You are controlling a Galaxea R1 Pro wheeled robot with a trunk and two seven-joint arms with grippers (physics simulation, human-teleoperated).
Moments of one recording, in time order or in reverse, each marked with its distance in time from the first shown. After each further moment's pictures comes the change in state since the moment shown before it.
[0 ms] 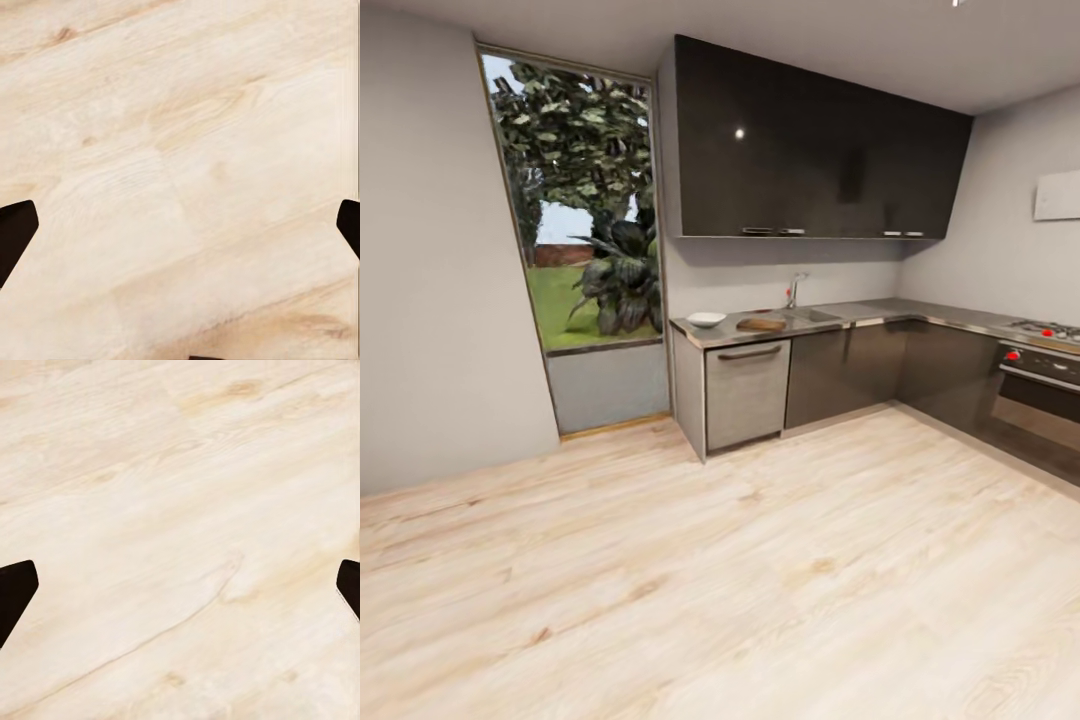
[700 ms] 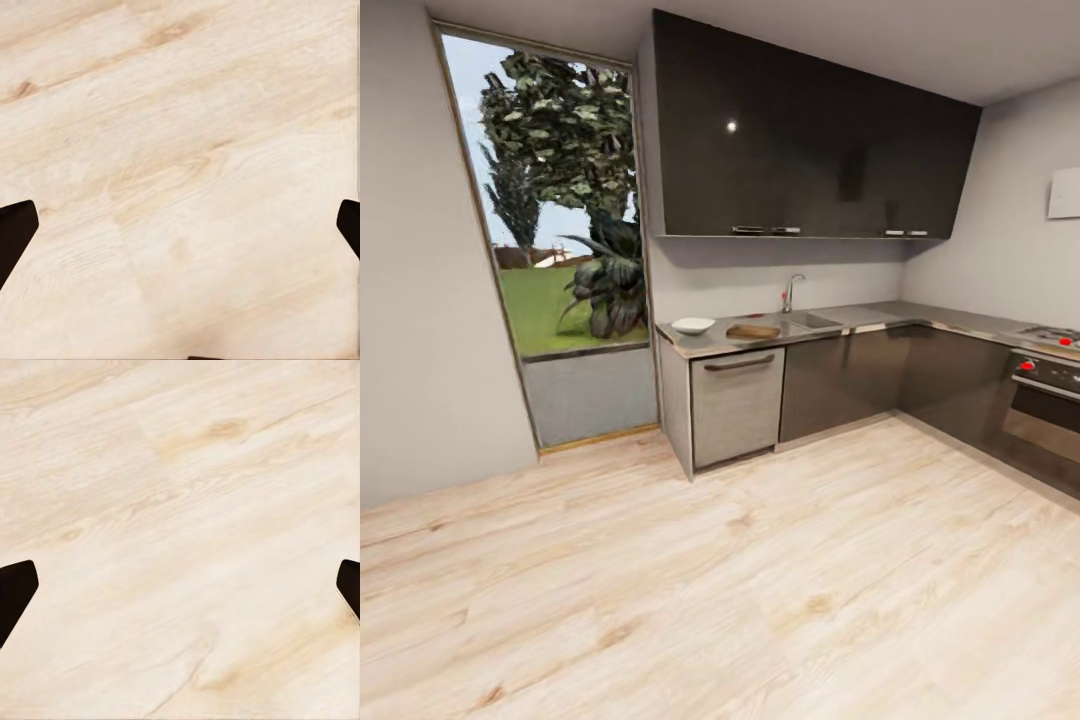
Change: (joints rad) left arm 0.000 -0.002 -0.001 -0.001 -0.001 0.000 0.000; right arm 0.000 0.001 0.000 0.000 0.000 0.000 0.000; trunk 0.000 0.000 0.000
